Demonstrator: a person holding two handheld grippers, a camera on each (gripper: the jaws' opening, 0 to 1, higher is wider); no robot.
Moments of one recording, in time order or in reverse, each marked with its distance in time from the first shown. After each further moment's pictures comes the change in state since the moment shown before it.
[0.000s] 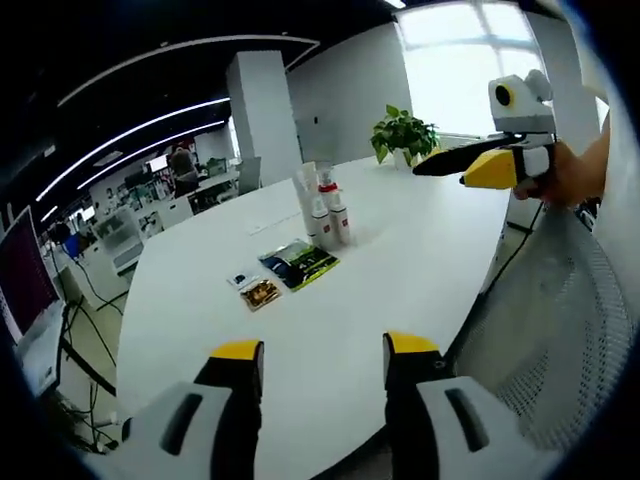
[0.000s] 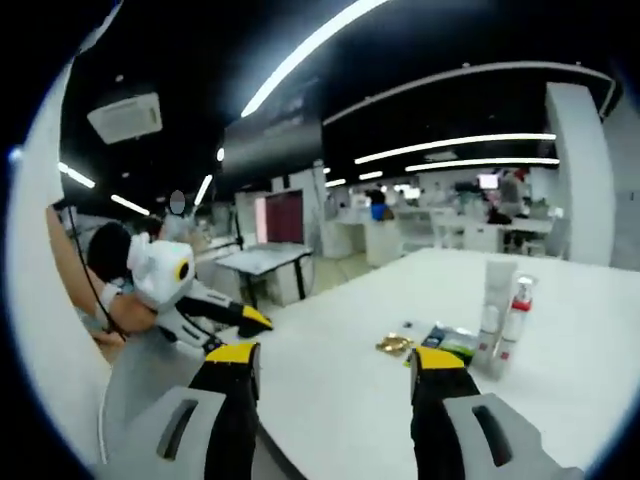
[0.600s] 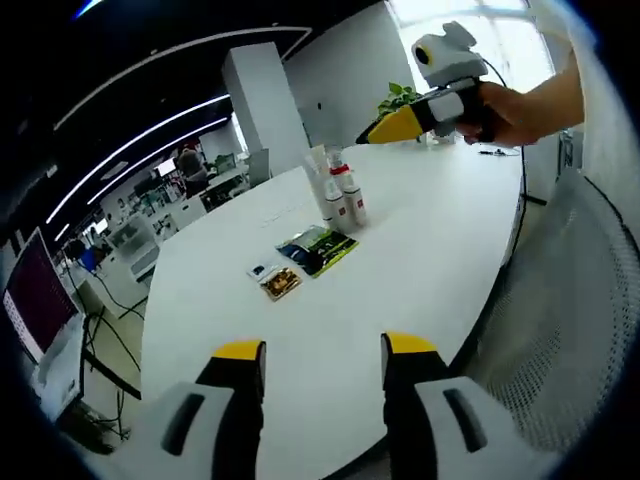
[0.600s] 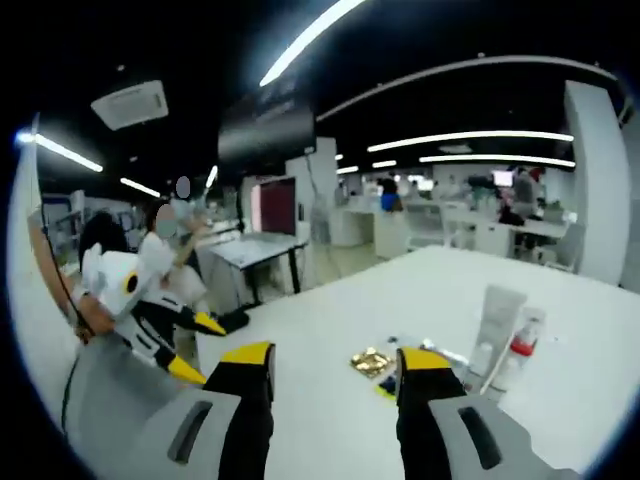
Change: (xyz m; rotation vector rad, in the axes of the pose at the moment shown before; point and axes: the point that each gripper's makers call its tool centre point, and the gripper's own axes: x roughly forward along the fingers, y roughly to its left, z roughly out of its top) left arm 0.001 0.010 -0.007 0.055 0.045 0.049; right arm 0.032 -0.048 0.017 -0.089 0.062 0.076
